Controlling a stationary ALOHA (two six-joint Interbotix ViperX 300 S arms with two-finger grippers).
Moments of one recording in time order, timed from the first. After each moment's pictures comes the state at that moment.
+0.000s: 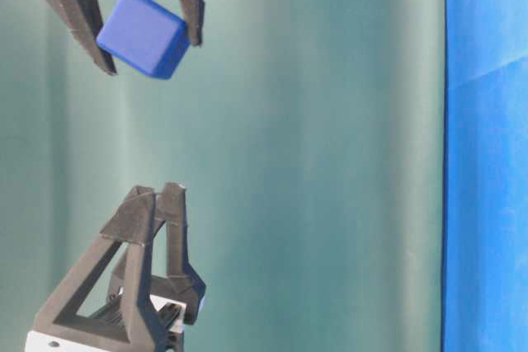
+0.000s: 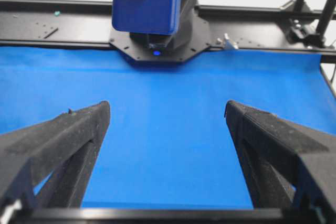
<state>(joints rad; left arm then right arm) -0.01 -0.33 0.72 0.02 -0.31 -0.04 -0.01 -0.55 0.78 -0.47 -0.03 -0.81</state>
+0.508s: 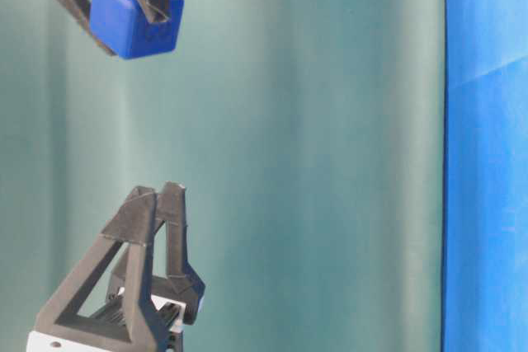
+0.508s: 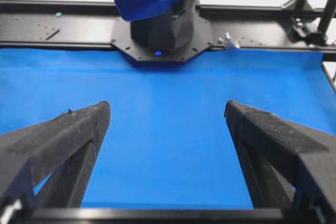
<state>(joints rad) -0.01 -0.33 0.72 0.02 -0.31 -0.03 -0.01 -0.61 0.78 -0.14 0.04 -0.31</state>
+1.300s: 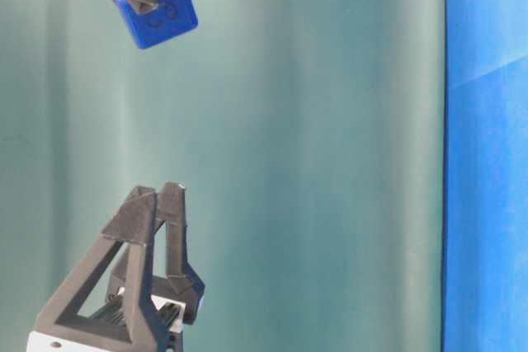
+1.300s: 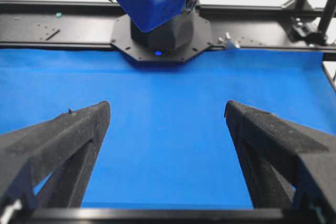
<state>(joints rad) -0.01 -0.33 0.72 0.02 -0.31 -0.03 -0.01 -0.63 0.78 -0.12 0.08 0.15</state>
